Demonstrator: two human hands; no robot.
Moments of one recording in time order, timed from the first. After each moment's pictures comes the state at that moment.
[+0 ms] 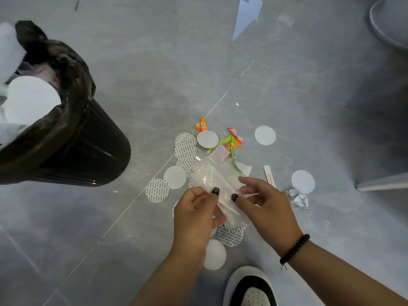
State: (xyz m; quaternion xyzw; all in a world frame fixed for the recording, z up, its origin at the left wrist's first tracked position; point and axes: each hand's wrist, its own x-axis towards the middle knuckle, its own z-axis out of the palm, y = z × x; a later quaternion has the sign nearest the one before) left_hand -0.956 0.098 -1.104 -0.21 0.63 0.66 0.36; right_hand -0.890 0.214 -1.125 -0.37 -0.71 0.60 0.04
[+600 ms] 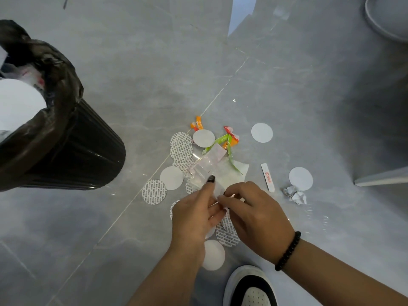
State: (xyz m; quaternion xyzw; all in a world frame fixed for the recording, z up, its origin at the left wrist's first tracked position) left_hand -0.963 0.106 -1.109 -0.26 0.59 0.65 0.40; right_hand -0.885 0.214 -1.133 -0.03 -0.97 0.24 0.10
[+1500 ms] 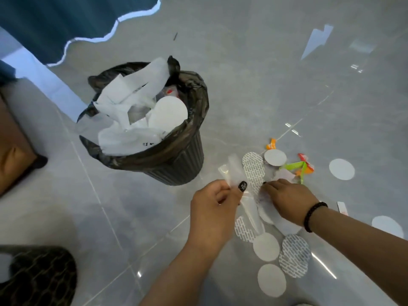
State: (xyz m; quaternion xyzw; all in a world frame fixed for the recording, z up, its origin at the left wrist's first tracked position) left_hand -1.014 0.021 -1.069 -0.07 0.80 0.55 0.20; right_hand -0.998 0.219 -1.182 0.10 -0.99 0.01 -0.14
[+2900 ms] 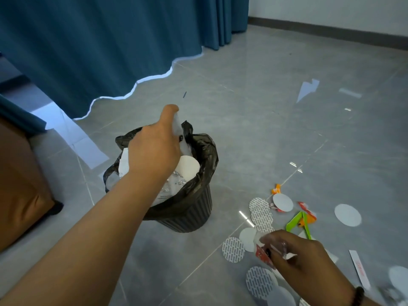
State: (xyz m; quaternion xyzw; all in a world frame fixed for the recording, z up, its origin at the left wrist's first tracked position) left_hand -1.177 -0.021 -0.953 0.15 0.97 0.13 -0.15; right_hand -0.966 0.167 -1.076 -0.11 -0.86 0.50 -0.02
